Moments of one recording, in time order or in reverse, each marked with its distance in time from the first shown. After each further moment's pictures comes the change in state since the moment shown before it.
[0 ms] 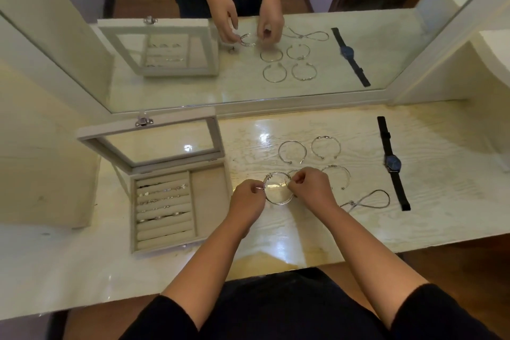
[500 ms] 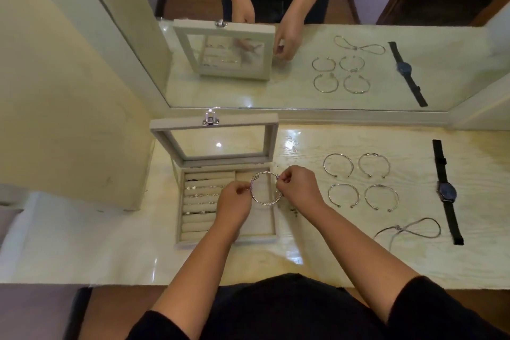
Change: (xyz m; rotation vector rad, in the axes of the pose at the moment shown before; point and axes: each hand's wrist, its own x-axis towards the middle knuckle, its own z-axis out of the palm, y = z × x) left_hand 0.002 -0.021 -0.091 -0.152 0.290 -0.003; right_hand 0.001 -0.083 0.069 -0.019 -0.134 -0.149
